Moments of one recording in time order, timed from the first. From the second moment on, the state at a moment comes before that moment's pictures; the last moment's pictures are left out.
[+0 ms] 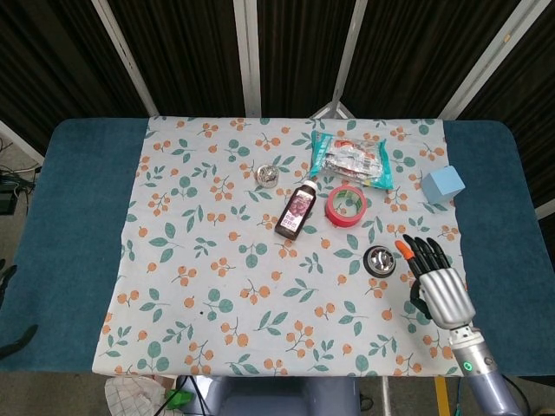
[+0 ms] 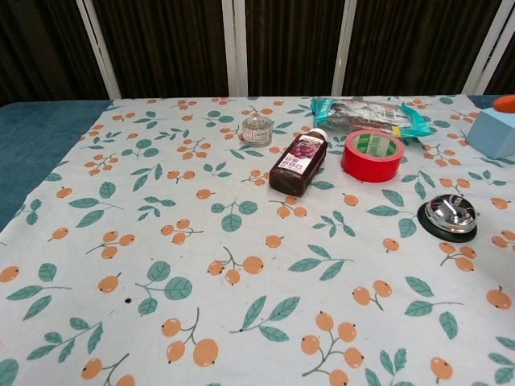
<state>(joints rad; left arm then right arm) 0.09 -1.07 0.01 -1.69 1.60 1.68 0.07 0.24 -1.33 0.10 -1.53 -1.64 1.35 -0.02</state>
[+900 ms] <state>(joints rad) 0.07 -1.09 -0.01 -1.71 1.55 1.64 0.14 0.43 -1.63 0.17 -1.13 -1.41 1.10 0.10</state>
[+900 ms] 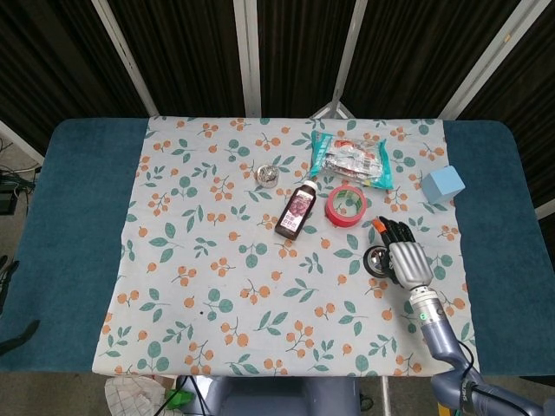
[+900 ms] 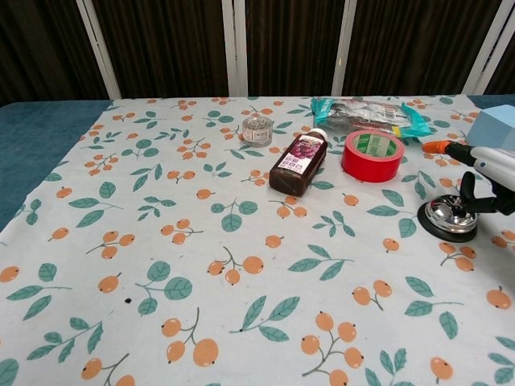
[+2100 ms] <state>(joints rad) 0.06 -1.10 -0.01 -1.72 1.54 1.62 0.17 0.45 -1.70 0.11 -1.04 -1.39 1.03 0.11</state>
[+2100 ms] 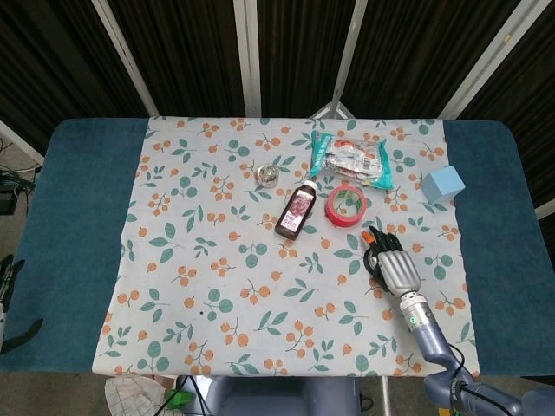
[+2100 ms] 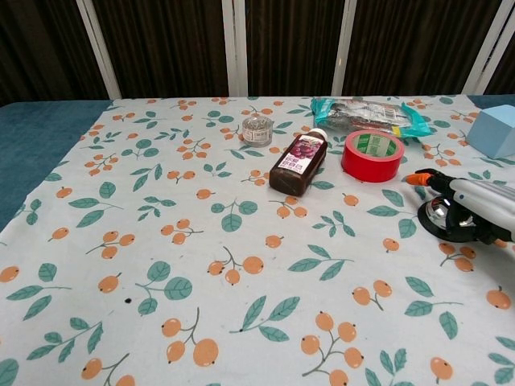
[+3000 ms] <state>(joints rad) 0.06 -1.09 -0.01 -1.72 1.54 1.62 0.16 0.41 -1.45 0.19 -1.38 -1.44 1.29 0.19</state>
